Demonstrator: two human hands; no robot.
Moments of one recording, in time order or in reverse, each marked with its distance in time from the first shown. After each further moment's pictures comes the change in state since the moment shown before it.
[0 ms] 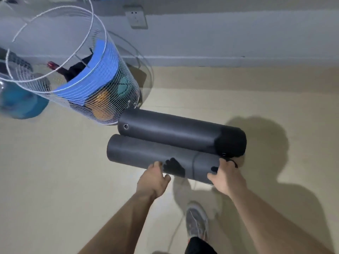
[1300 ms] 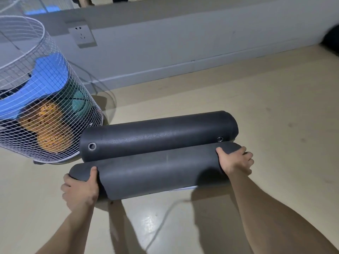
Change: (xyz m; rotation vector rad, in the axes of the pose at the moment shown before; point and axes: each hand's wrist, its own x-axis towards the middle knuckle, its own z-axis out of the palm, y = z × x) left_hand 0.236 -0.215 0.026 -0.435 0.697 -0.145; right_hand 0.144 0.048 0.163 0.671 0.685 0.563
